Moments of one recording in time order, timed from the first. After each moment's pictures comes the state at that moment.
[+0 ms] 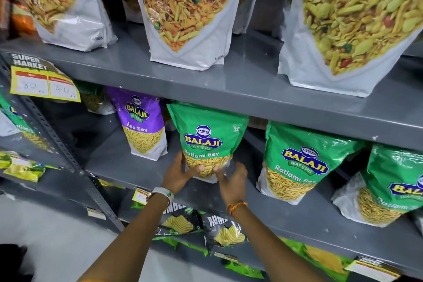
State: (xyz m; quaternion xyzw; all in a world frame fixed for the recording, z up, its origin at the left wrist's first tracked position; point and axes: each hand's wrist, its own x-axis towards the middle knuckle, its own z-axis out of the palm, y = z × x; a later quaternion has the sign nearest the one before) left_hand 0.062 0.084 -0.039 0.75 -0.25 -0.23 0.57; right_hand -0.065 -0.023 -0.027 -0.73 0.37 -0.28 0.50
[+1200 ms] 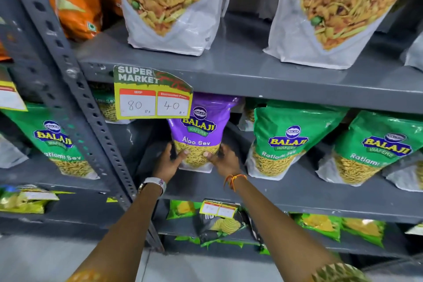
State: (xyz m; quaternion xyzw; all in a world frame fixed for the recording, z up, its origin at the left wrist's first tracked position) left_hand 0.282 0.212 -0.065 0.76 -0.24 -0.27 0.54; right_hand 0.134 0.094 -0.017 -0.72 0.37 -0.21 0.55
